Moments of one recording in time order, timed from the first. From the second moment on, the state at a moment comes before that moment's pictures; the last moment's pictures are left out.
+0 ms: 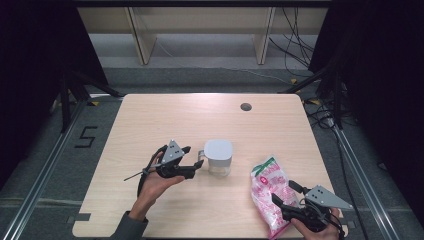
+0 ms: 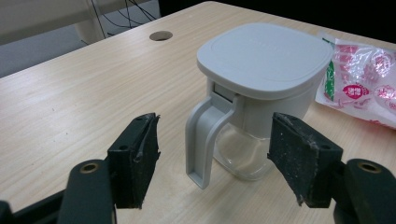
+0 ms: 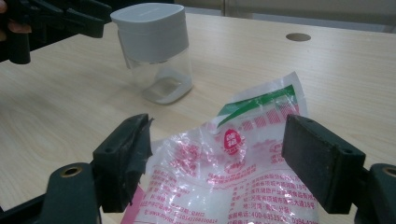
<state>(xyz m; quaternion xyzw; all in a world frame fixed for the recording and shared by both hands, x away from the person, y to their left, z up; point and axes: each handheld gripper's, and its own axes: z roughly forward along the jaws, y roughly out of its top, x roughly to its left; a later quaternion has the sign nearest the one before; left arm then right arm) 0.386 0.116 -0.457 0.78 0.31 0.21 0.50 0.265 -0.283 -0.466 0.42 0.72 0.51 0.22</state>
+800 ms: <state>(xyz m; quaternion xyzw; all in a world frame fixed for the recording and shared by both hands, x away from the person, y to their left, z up) 0.378 0.106 -0.433 0.78 0.26 0.21 0.53 0.269 -0.283 -0.467 0.40 0.72 0.51 0.23</state>
